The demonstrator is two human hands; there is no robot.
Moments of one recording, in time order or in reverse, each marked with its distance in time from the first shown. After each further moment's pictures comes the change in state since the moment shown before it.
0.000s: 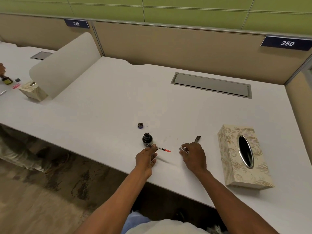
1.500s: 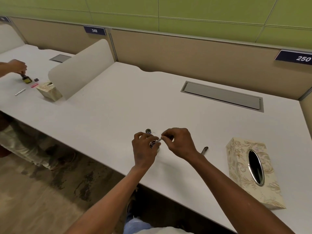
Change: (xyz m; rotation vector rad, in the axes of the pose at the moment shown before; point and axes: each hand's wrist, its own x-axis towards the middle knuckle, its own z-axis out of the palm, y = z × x) left_hand 0.005 0.049 -0.003 1.027 0.265 1.153; right_hand 0.036 -0.136 -0.056 0.226 -0.087 -0.471
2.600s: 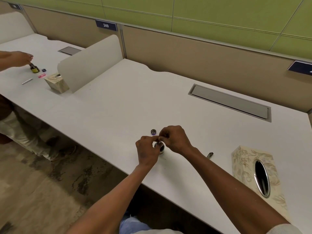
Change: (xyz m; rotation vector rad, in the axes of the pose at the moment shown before) left_hand 0.008 -0.014 0.009 -0.130 -0.027 -0.168; right_hand 0.041 -0.008 0.028 -0.108 -0.221 0.017
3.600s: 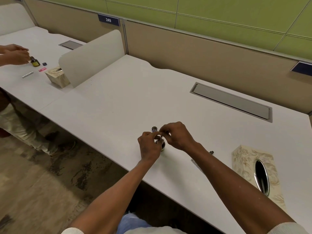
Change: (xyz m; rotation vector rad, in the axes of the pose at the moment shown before) left_hand 0.007 -0.003 0.007 -0.062 0.022 -0.064; right_hand 0.004 0.001 -0.005 -0.058 -0.005 -0.142
